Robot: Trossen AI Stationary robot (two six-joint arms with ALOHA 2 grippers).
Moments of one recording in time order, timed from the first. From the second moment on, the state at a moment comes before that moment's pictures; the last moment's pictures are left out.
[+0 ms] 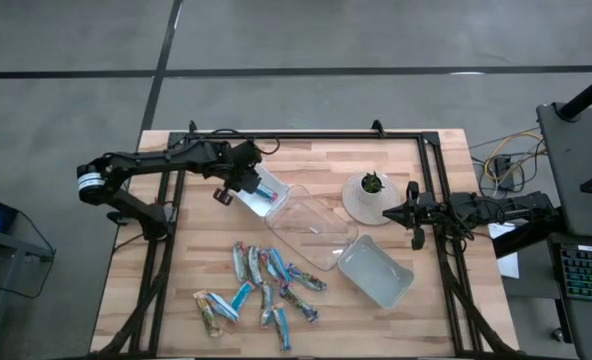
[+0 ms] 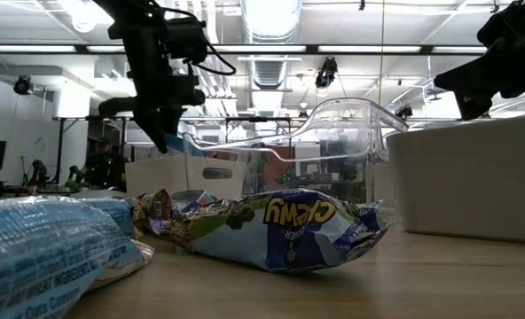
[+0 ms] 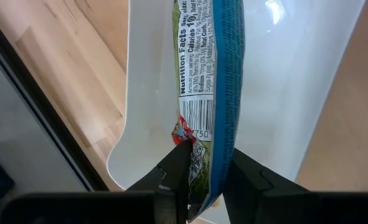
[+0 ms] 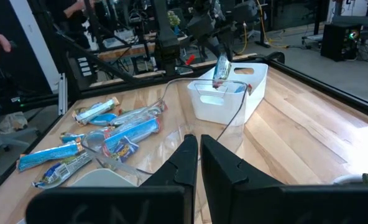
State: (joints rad) left arm 0.38 1.41 1.06 -0.84 -0.17 1.00; right arm 0.17 0.03 0.10 -0.18 0.23 0.23
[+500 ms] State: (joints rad) left arm 0.38 1.41 1.06 -0.83 -0.11 0.92; right arm 0.17 0.03 0.10 -0.18 0.23 0.23
